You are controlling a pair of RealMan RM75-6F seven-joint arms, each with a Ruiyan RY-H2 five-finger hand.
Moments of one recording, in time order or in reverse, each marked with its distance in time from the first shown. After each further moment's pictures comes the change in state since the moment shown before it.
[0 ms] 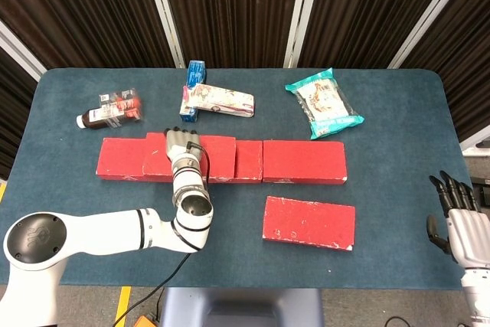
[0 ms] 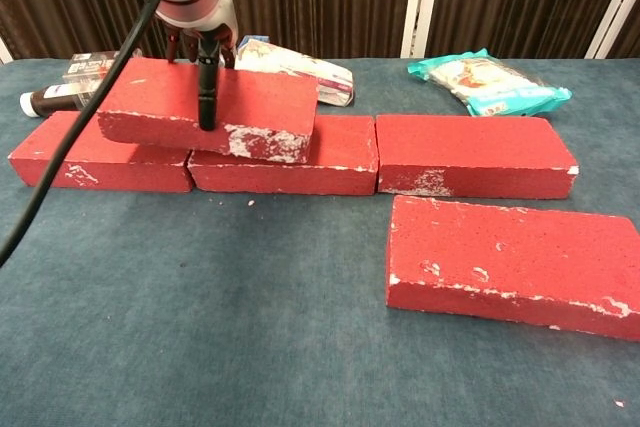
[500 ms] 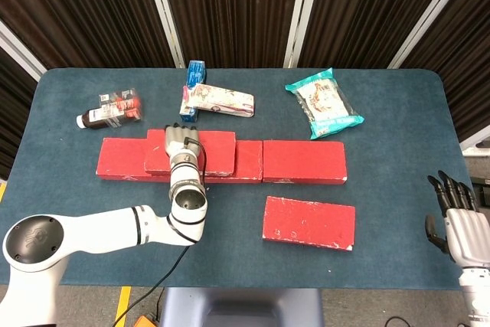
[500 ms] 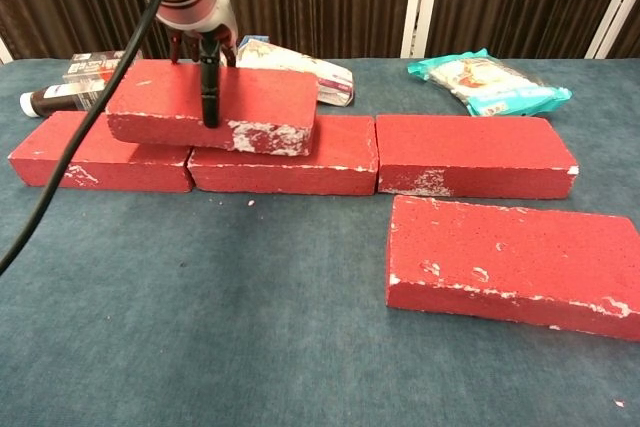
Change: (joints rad) left arm 0.052 -0.019 -0.033 0.053 0.045 -0.048 0.024; right arm 0.001 -0.006 0.004 -0.001 0.007 -0.009 -0.015
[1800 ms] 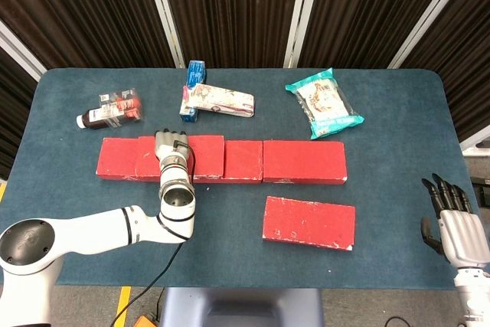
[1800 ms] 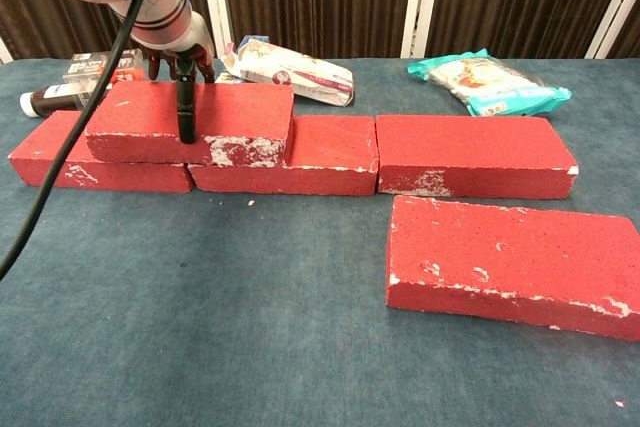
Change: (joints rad) left arm 0.077 -0.010 -0.019 0.008 0.023 -0.018 0.042; right arm 0.005 -0.004 -0.006 -0.017 0.013 -0.029 -0.039
